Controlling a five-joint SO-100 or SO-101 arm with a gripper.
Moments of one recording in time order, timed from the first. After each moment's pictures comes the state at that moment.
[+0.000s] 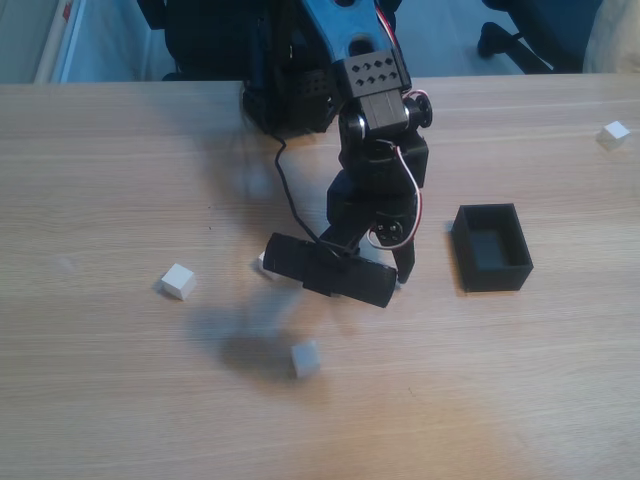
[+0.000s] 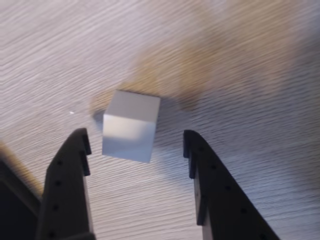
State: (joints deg) arm -17.1 90.5 109.8 51.6 -44.4
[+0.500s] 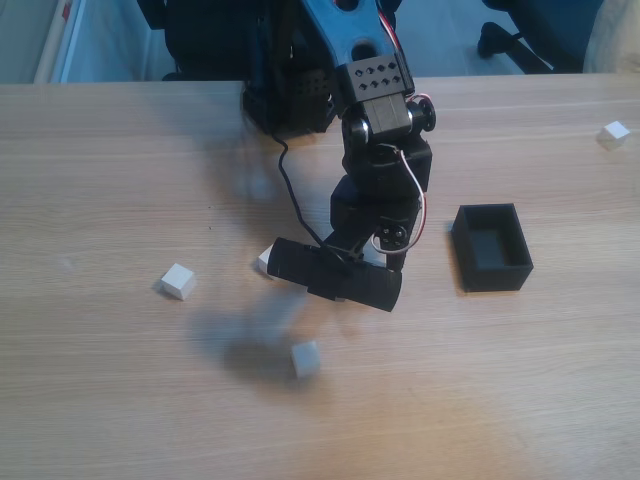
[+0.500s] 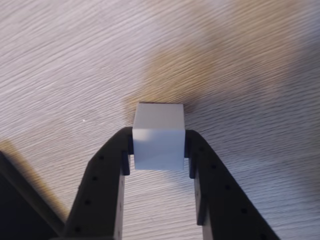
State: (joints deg) arm -17.4 89.0 108.1 50.5 -44.4
